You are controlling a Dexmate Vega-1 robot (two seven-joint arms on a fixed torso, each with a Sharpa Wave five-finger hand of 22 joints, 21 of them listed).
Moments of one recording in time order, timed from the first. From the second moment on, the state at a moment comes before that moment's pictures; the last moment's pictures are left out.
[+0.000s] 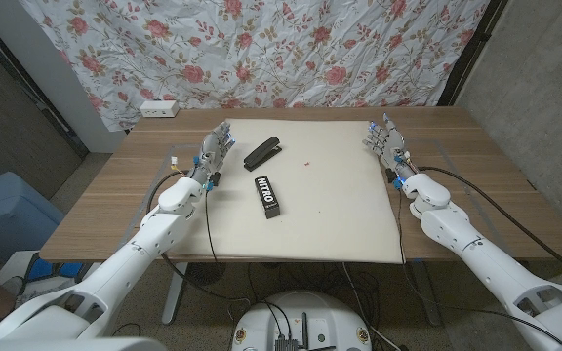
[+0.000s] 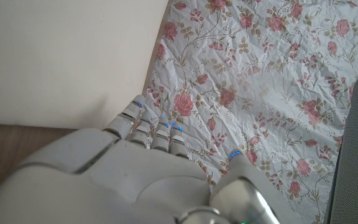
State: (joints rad) left arm 0.83 0.51 0.38 -1.29 -0.64 -0.29 -0.03; left_hand 0.02 0.07 0.62 0.14 0.20 -0.05 0.00 0.19 0.17 -0.14 -0.02 0.19 0.17 -0.13 0.00 0.18 0.17 -0.01 -0.03 0.20 0.17; right arm -0.82 -0.50 -0.38 -1.27 0.63 0.29 0.05; right_hand 0.07 0.08 0.26 0.06 0.20 0.12 -0.03 0.18 0.17 0.12 0.04 0.19 0.18 0.04 0.03 0.19 0.37 0.27 0.05 0.18 0.17
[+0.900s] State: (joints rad) left arm 0.87 0.57 0.37 -1.41 -0.61 -0.22 0.03; left_hand 0.02 0.07 0.63 0.14 0.20 -0.04 -0.01 0.18 0.17 -0.11 -0.03 0.20 0.17 -0.11 -0.03 0.18 0.17 0.00 -0.03 0.20 0.17; right arm -0.77 -0.53 -0.44 -1.30 0.48 0.29 -0.02; right_hand 0.09 0.08 0.27 0.04 0.21 0.13 -0.03 0.18 0.17 0.13 0.03 0.19 0.18 0.05 0.02 0.19 0.35 0.27 0.04 0.18 0.17
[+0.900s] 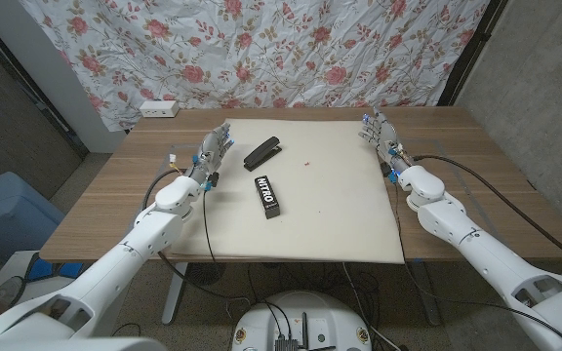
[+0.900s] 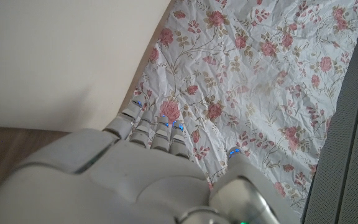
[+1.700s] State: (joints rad) left arm 0.89 0.59 0.37 -1.43 -0.58 -0.23 0.05; left_hand 0.02 0.07 0.63 0.13 0.20 -0.02 -0.02 0.18 0.17 -0.07 -0.05 0.20 0.17 -0.09 -0.04 0.18 0.17 0.03 -0.04 0.20 0.17; right arm -0.72 -0.62 -0.55 -1.45 0.15 0.15 -0.13; right_hand 0.14 0.10 0.30 0.00 0.21 0.15 -0.06 0.18 0.17 0.14 0.02 0.19 0.18 0.05 0.01 0.19 0.32 0.25 0.02 0.18 0.17
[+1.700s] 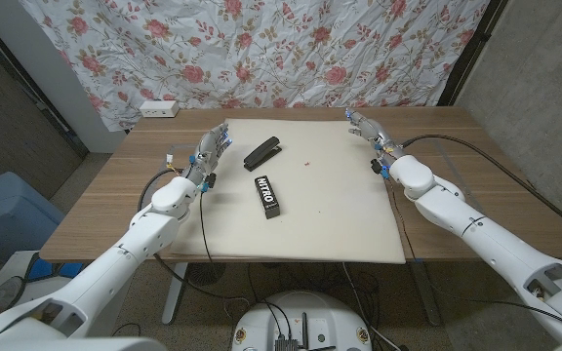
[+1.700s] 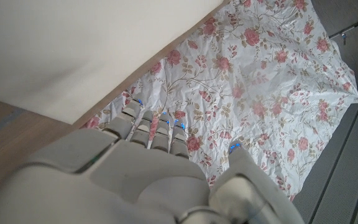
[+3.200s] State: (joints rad) left arm 0.94 0.61 0.35 -1.49 -0.58 -0.19 0.11; left_hand 0.02 0.07 0.65 0.12 0.20 0.00 -0.02 0.18 0.17 -0.05 -0.04 0.20 0.17 -0.06 -0.03 0.18 0.17 0.04 -0.04 0.20 0.17; right arm -0.49 -0.72 -0.75 -1.58 -0.36 -0.06 0.12; right_hand 0.40 0.08 0.41 -0.19 0.21 0.13 -0.14 0.20 0.18 -0.03 0.01 0.18 0.19 -0.11 0.07 0.18 0.23 0.08 0.08 0.18 0.17
